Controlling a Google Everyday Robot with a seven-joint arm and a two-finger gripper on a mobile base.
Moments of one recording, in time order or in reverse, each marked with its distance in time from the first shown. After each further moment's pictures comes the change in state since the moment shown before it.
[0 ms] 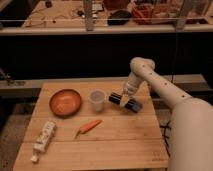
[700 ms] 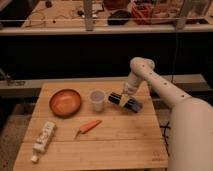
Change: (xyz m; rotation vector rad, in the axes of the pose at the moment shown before) arm -0.002 -0.001 0.000 0.001 -0.006 0.013
